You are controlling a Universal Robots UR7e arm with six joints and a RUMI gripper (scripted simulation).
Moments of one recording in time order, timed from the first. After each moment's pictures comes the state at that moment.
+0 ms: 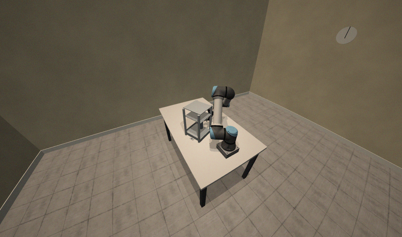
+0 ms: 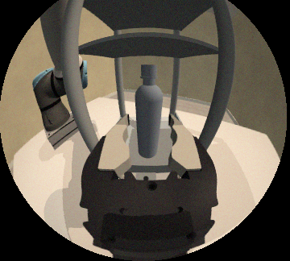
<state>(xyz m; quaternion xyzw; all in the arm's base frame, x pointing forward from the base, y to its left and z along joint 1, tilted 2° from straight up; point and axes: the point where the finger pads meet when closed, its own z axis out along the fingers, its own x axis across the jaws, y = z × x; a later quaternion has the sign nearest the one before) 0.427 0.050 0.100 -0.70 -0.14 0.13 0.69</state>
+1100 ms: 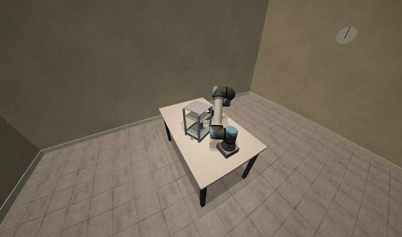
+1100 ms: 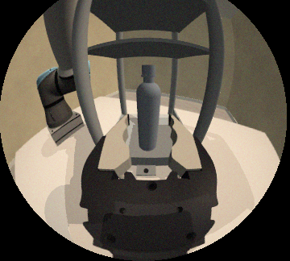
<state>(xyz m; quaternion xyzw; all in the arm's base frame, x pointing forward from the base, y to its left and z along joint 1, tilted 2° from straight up) 0.436 0.029 0.101 -0.70 -0.14 0.13 0.69</state>
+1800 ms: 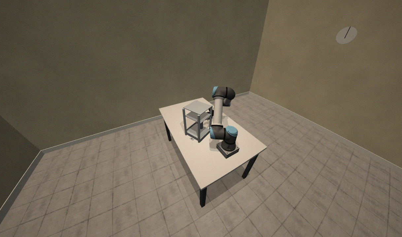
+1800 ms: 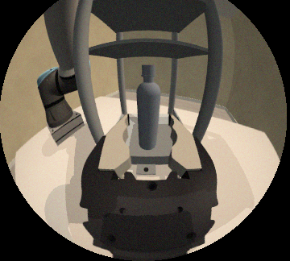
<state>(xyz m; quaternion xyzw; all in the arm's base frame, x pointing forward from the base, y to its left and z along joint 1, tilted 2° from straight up) 0.437 0.026 0.101 -0.70 -0.14 0.13 0.69</state>
